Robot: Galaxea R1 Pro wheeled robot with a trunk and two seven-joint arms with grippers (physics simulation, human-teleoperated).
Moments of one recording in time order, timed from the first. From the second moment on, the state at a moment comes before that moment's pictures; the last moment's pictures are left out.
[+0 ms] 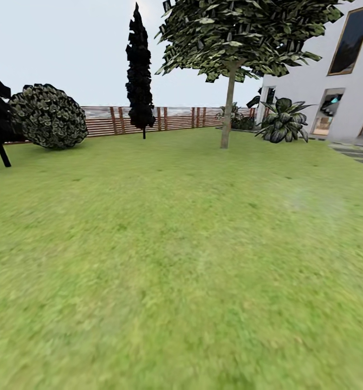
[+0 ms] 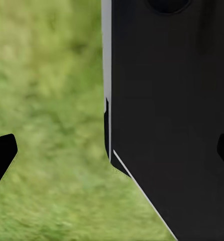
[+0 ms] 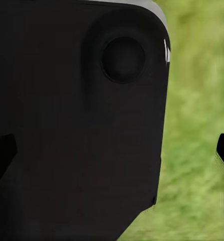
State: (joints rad) left arm 0.00 0.06 0.00 -0.01 0.00 0.00 0.00; right arm -0.05 0.00 0.00 -0.02 0.00 0.00 0.00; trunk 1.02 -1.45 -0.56
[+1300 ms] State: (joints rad) left arm 0.00 0.06 0.00 -0.01 0.00 0.00 0.00; right arm -0.05 0.00 0.00 -0.02 0.00 0.00 0.00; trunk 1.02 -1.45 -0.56
